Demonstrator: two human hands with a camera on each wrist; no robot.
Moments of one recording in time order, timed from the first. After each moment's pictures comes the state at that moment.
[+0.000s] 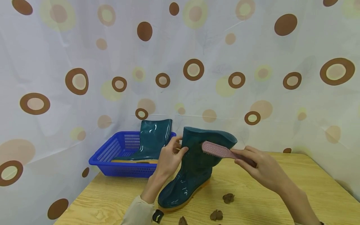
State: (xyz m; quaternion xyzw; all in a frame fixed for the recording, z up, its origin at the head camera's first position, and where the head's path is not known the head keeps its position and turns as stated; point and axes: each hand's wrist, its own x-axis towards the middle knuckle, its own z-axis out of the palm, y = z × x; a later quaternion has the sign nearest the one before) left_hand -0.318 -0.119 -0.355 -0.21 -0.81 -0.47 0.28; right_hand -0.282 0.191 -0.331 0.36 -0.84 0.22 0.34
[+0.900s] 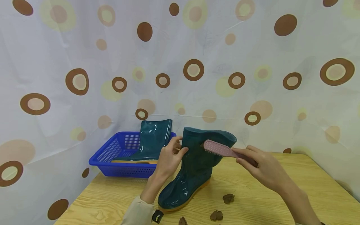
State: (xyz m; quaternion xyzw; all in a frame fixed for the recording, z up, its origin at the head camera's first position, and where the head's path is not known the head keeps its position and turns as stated) left_hand -0.319 -0.120 -0.355 -0.22 -0.81 -0.47 0.28; right_hand -0.283 0.192 -0.331 0.35 -0.84 0.22 0.35
